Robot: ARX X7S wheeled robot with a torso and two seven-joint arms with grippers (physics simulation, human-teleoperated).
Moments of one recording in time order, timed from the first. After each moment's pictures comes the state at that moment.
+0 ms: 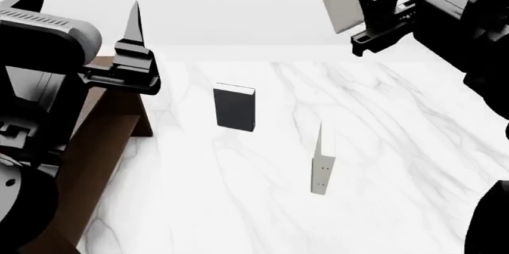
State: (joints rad) left arm -0.84 -0.38 -0.08 0.96 -0.60 -1.32 -0.27; right arm 1.20 0.43 -0.05 -0.44 0.39 1.37 -0.32
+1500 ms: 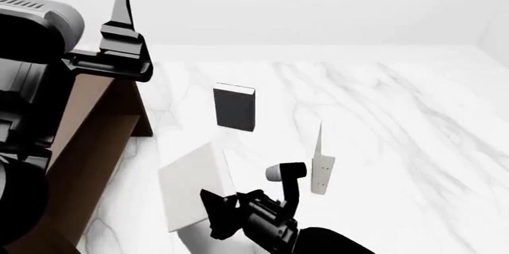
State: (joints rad) left arm -0.88 -0.42 -0.07 0.95 -0.66 -1.27 -0.34; right arm 0.32 0.02 -0.20 -0.11 0.80 0.86 -0.20
